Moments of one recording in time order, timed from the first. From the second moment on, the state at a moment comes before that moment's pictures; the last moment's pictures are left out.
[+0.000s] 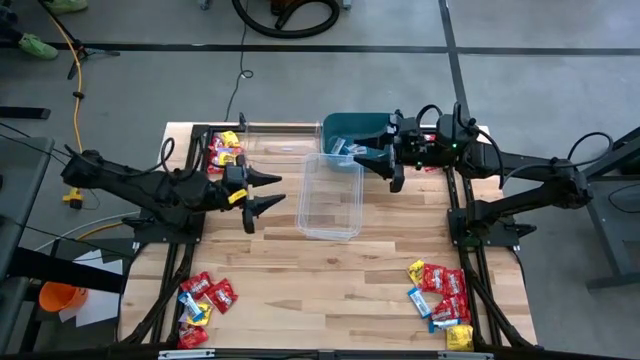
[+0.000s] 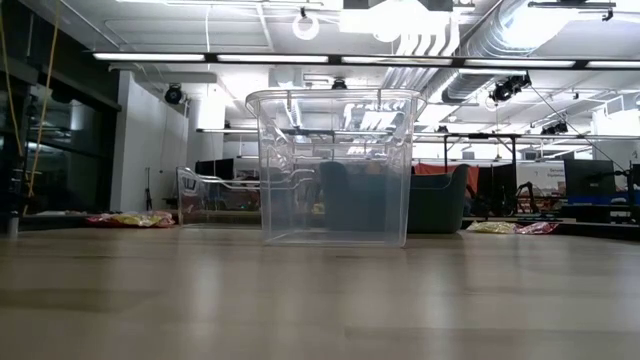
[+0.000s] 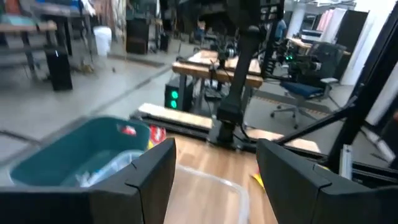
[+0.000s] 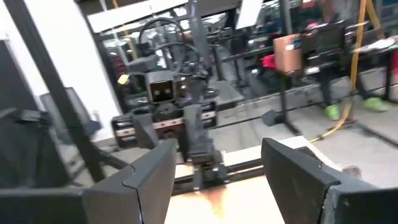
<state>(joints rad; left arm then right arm) -0.26 0.94 0.86 0.01 -0.51 -0.15 -0.16 1.12 1.14 0.02 -0.14 0.23</state>
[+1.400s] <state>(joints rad) -0.04 0.96 0.86 0.13 -0.21 0.03 0.01 1.20 1.14 -0.26 -0.42 0.58</state>
